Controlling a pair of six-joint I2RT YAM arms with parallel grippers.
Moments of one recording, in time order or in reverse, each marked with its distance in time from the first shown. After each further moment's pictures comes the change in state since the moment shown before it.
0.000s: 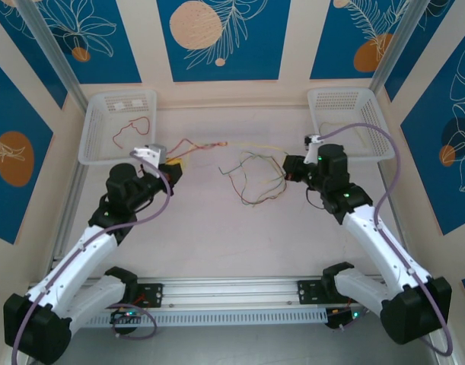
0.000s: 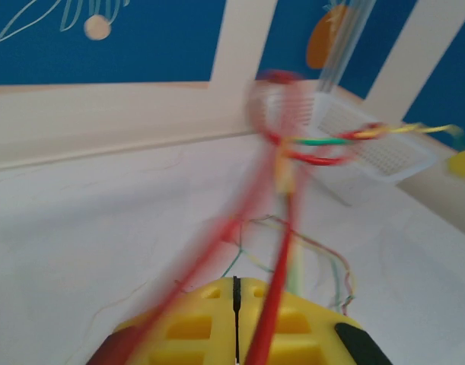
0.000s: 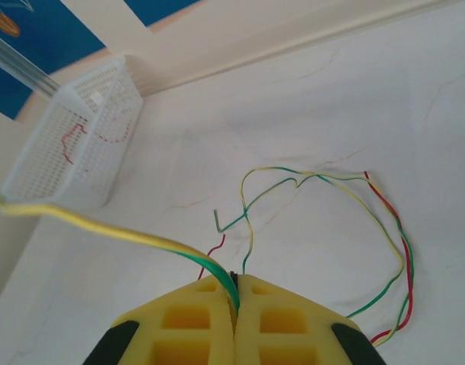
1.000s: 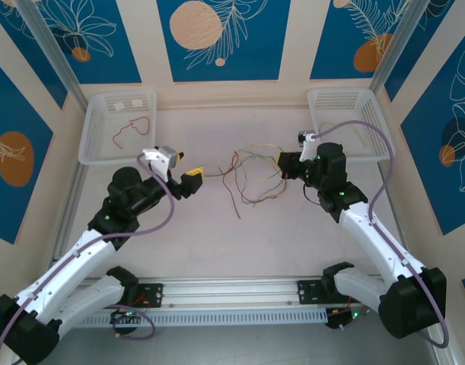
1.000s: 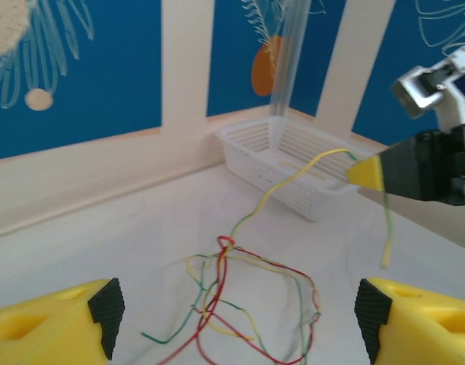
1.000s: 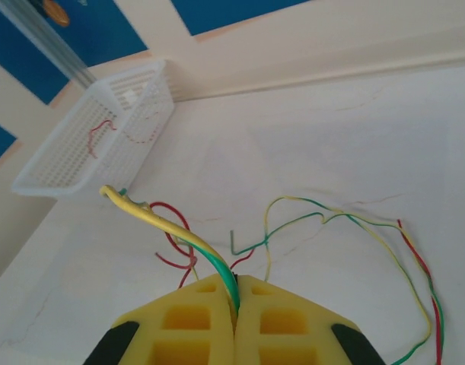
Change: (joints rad) left arm -0.143 -0.060 0.026 0.002 -0.098 0.095; right arm -0.040 0.022 -0.041 0.169 -0.150 -0.117
